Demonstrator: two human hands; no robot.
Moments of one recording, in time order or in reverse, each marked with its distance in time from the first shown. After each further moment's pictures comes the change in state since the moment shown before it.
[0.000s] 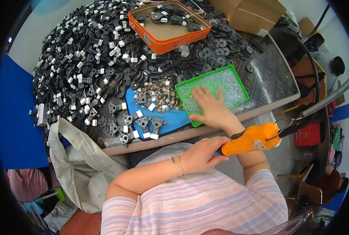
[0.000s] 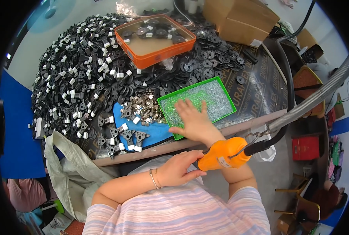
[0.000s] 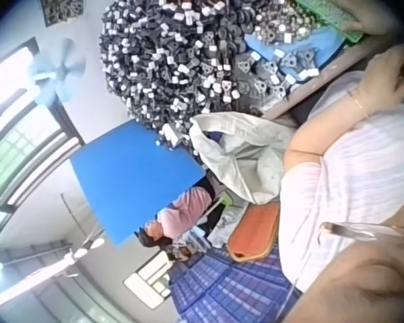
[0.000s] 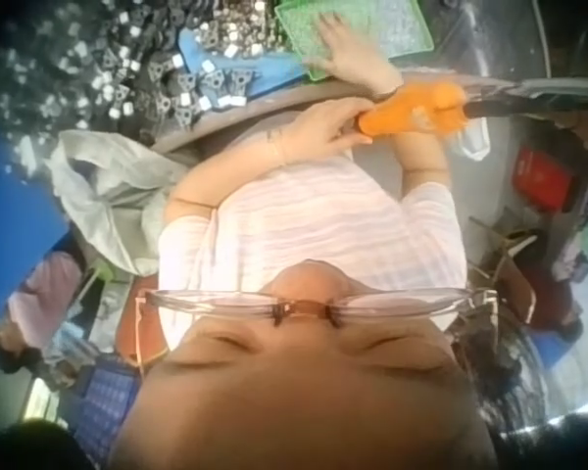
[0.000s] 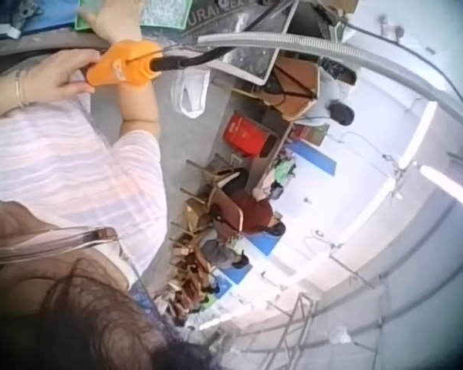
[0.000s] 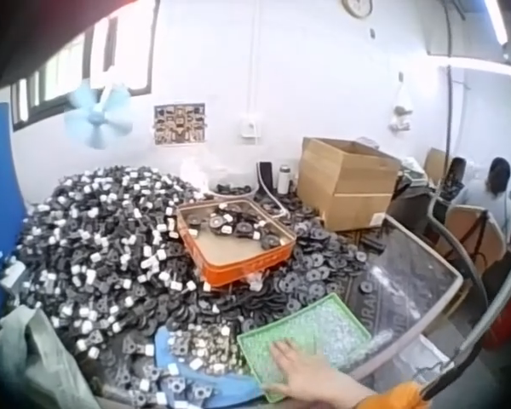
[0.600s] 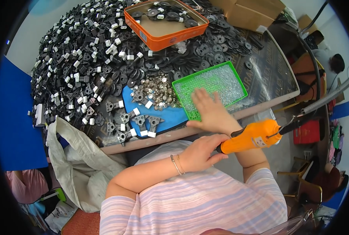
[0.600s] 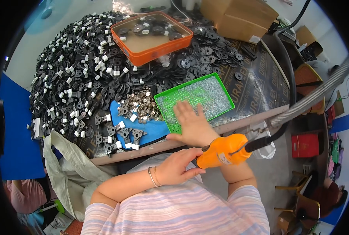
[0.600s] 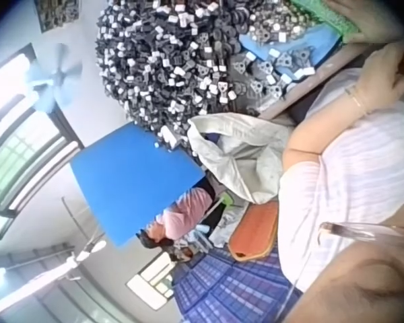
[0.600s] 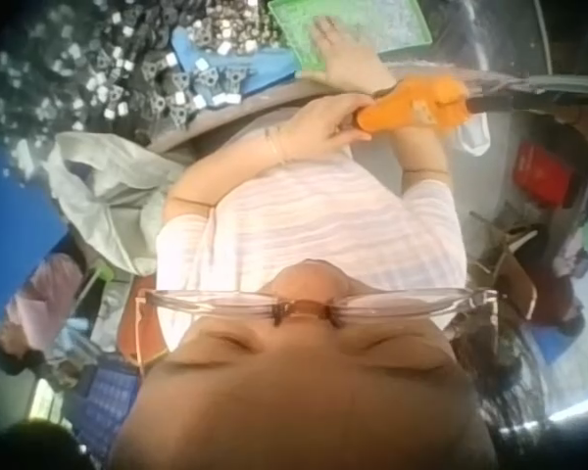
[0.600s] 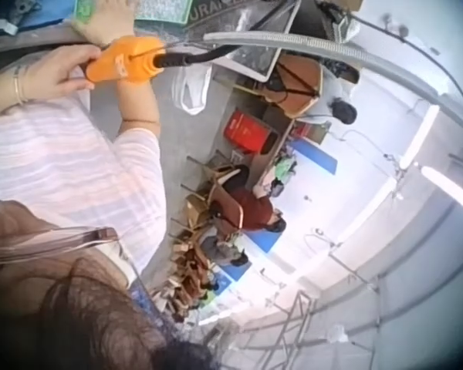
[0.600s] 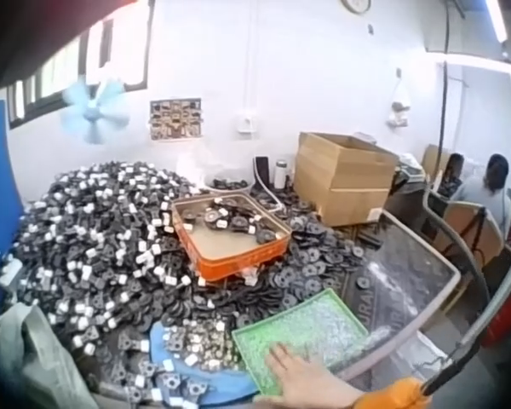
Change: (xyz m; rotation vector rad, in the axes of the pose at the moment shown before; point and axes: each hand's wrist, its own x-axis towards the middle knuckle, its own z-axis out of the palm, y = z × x) left_hand 0.002 -0.007 0.007 0.059 0.053 0.066; right_hand -0.021 -0.006 0.003 -0.081 0.090 -0.036
